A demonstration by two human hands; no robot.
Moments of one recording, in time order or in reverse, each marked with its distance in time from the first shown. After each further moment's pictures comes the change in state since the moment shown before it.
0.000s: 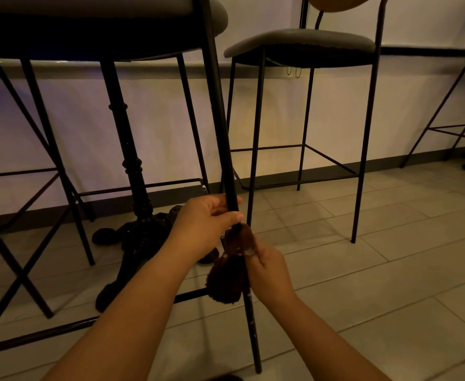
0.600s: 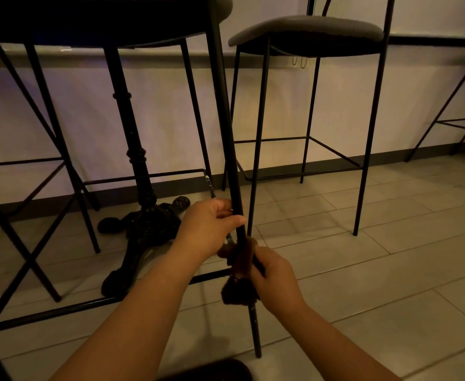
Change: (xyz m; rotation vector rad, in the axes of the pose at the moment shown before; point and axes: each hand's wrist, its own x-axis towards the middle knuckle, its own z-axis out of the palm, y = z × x) left_hand -0.011 -0.018 0.012 0.056 0.001 -0.063; right_hand -0.025 0.029 -0.009 -0.194 -0.100 -0.064
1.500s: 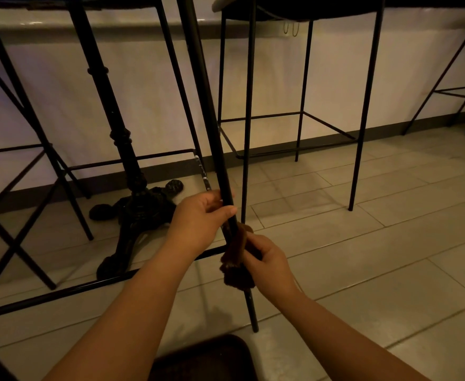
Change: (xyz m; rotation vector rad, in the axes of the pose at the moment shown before) left_hand -0.010 -0.023 0.020 -0.080 0.031 -0.014; right_hand -0.019 0.012 0.011 0.576 0.033 0.271
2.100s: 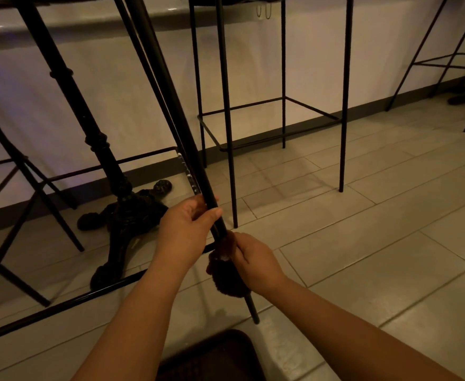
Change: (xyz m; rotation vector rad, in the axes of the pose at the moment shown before) left_hand -0.007 -0.011 0.012 0.007 0.053 -0.007; right_hand 0.012 0.021 -0.005 -0.601 -0.084 -0.104
